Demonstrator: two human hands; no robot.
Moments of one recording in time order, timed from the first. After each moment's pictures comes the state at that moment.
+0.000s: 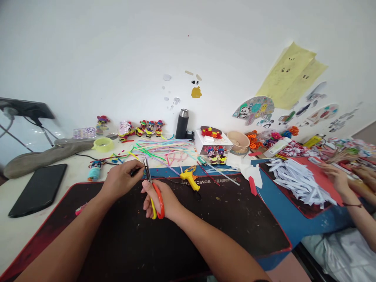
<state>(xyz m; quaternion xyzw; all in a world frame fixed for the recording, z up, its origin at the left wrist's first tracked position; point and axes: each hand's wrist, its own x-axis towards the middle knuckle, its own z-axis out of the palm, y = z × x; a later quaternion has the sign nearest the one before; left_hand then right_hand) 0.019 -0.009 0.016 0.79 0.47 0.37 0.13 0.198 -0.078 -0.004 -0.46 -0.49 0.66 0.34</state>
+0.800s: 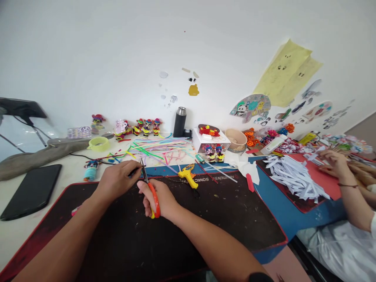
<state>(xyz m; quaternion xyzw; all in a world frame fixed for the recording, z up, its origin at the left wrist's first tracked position) 0.015 -0.005 0.010 0.84 0.44 0.30 0.00 0.194 -0.079 -0.006 -0.47 -0.51 0.63 0.36</state>
